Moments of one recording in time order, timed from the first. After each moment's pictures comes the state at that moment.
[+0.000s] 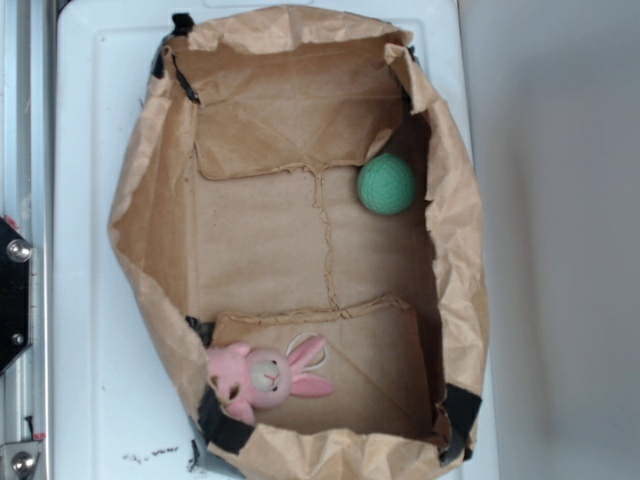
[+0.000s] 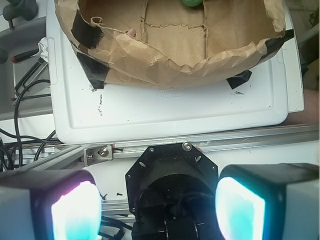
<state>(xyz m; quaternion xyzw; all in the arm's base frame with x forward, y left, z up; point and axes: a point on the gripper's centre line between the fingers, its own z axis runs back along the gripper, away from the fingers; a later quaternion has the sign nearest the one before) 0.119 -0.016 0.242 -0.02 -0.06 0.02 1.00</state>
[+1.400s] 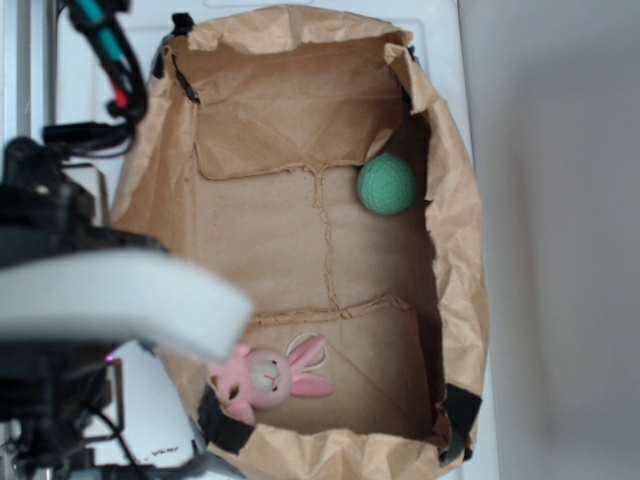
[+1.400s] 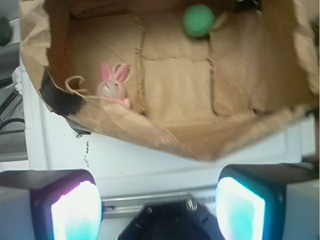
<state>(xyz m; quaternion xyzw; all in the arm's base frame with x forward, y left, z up) 0.195 -0.013 0.190 0.01 -0.08 0.03 1.00</state>
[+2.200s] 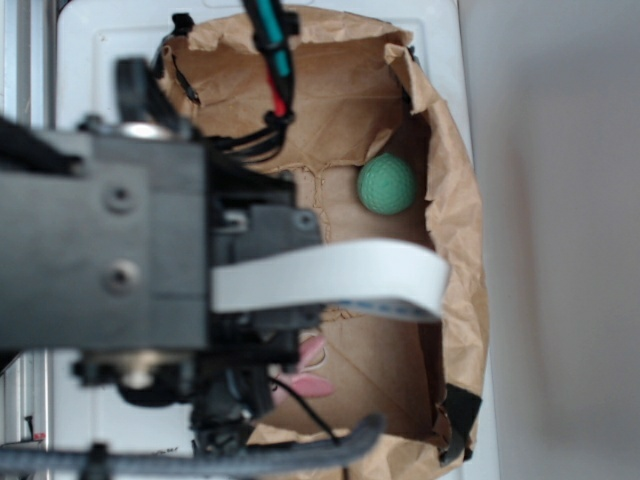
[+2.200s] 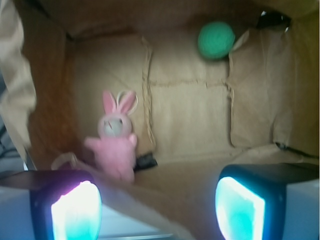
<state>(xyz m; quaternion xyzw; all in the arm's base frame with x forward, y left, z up) 0.243 -0.012 0.175 -0.02 -0.08 0.06 1.00</state>
